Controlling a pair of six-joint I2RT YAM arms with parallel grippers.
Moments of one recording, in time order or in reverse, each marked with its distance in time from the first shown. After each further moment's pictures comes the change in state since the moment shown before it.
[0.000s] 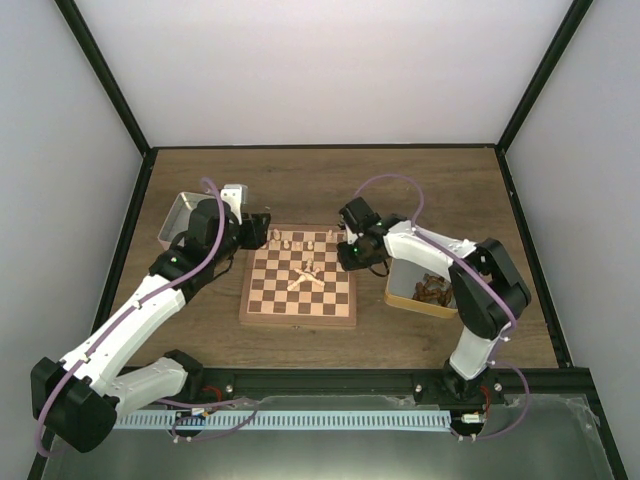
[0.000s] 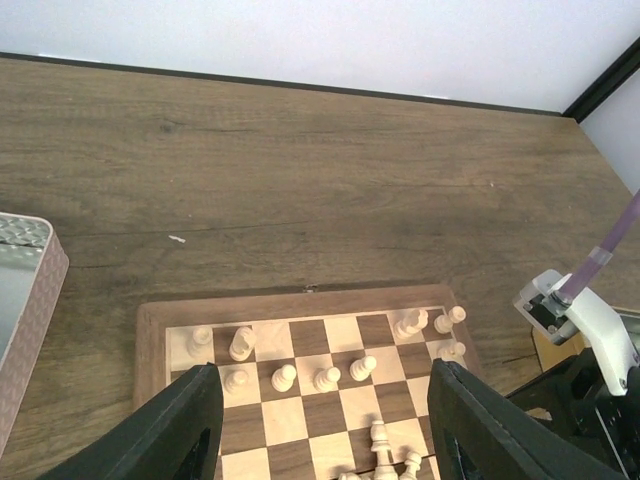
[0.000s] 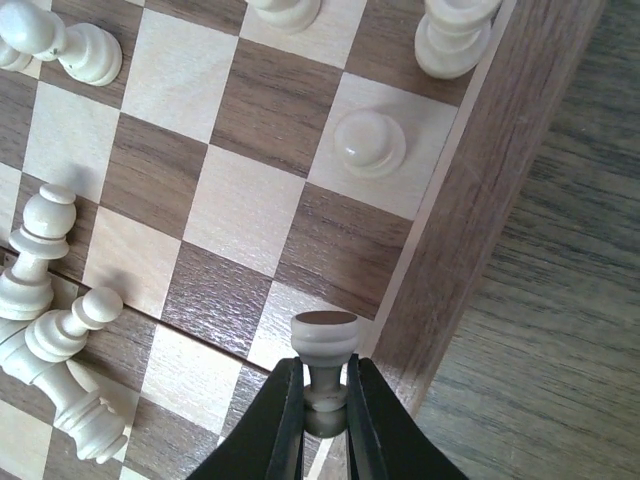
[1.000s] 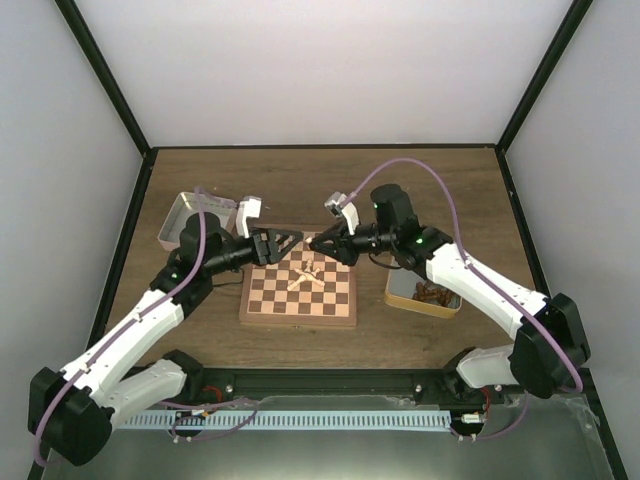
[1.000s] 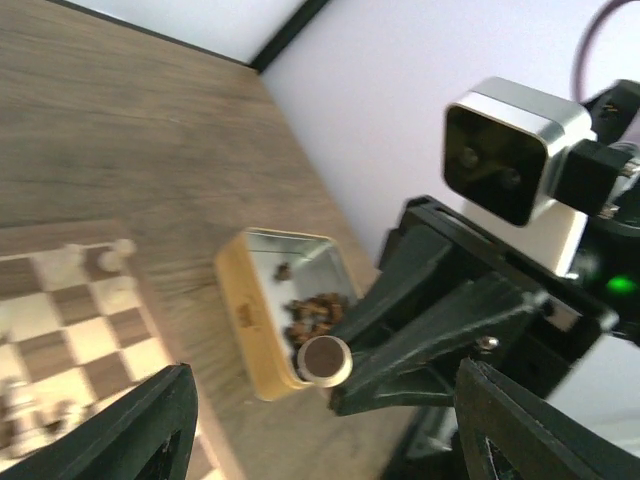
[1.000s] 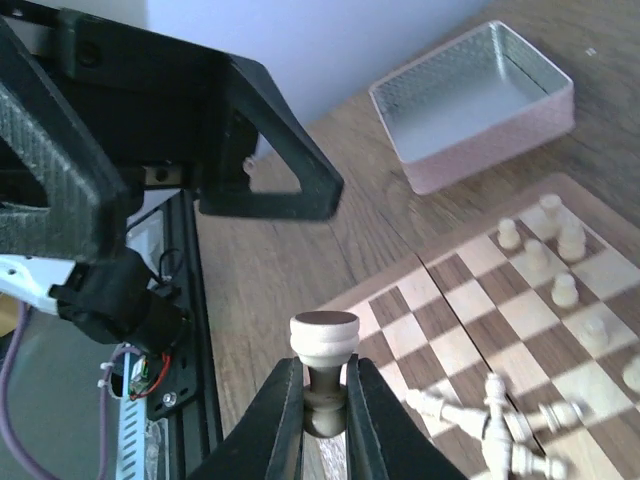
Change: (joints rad) left arm 0.001 -0.080 -0.161 0.310 0.600 -0.297; right arm -0.002 -0.398 -0.143 0.414 -0.613 -0.238
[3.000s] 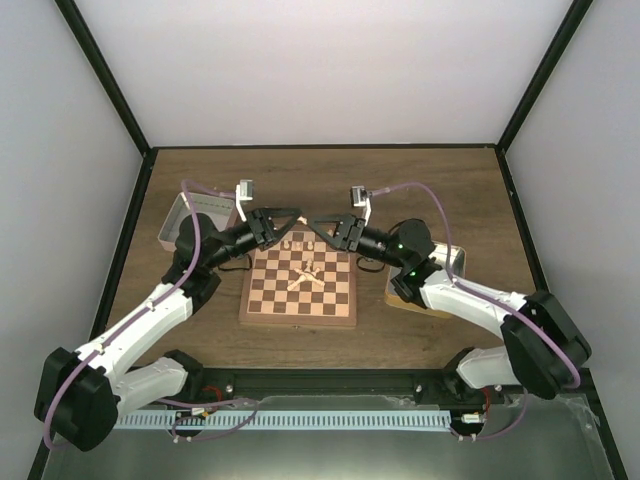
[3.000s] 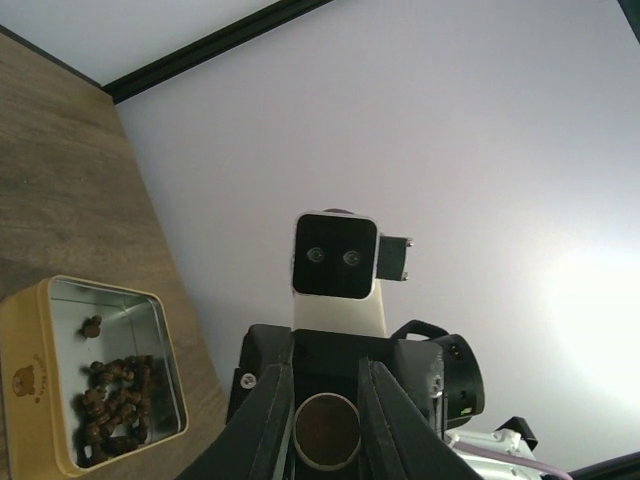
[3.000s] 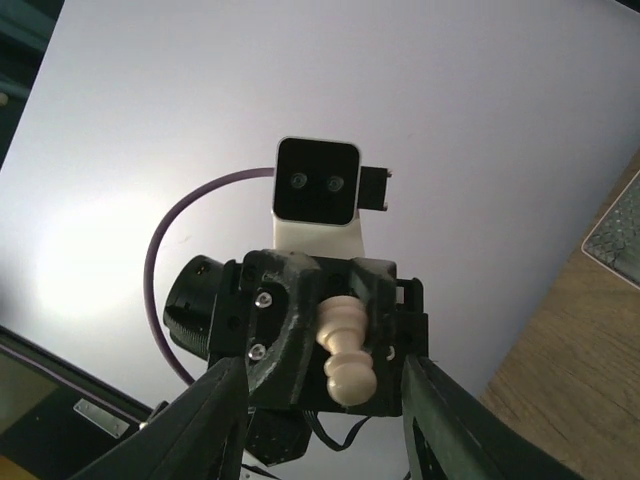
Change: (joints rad) left arm 0.005 0.089 -0.048 0.520 0.083 -0.558; right arm 0.060 -0.018 -0.339 1.148 0.121 1.125
